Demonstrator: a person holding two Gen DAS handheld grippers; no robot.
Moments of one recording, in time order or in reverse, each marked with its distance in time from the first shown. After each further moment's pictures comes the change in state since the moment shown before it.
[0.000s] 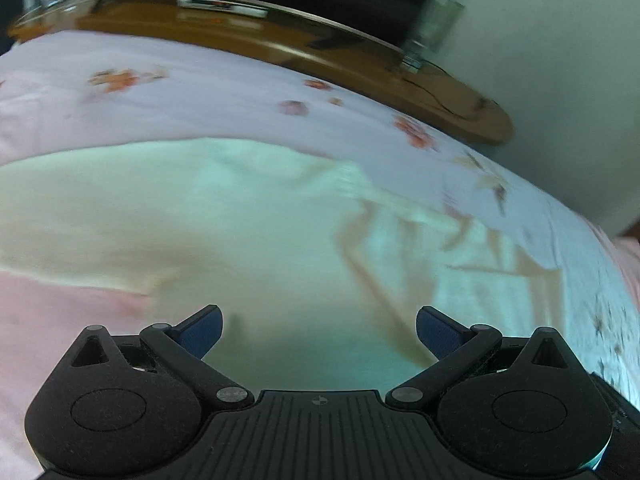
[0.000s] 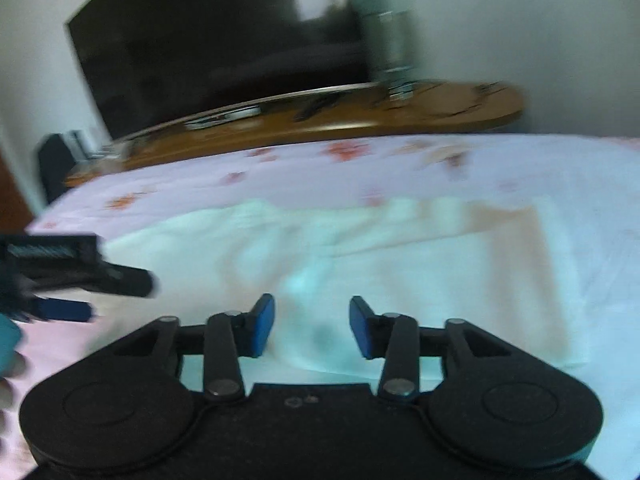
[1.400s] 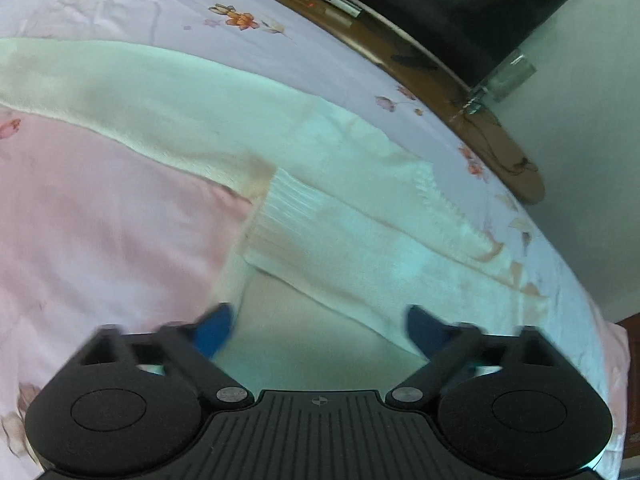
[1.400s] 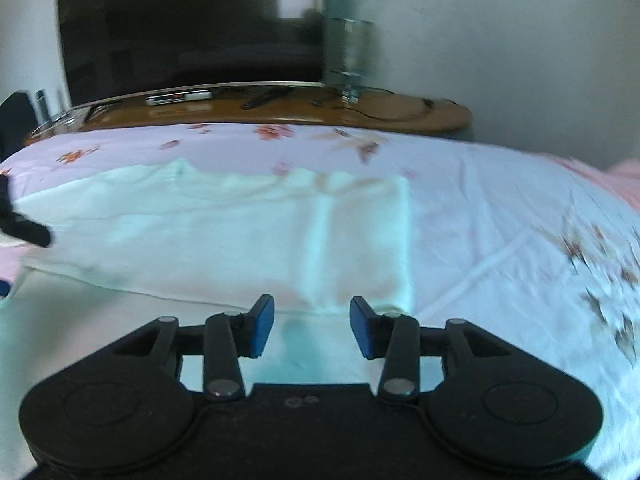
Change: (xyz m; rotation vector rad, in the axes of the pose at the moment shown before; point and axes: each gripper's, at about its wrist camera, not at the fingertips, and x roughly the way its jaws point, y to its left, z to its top) left arm -0.028 0.063 -0.057 -0.353 -0.025 -0.010; right arm -0.033 -0.022 -0.051 -0.076 0.014 -0.107
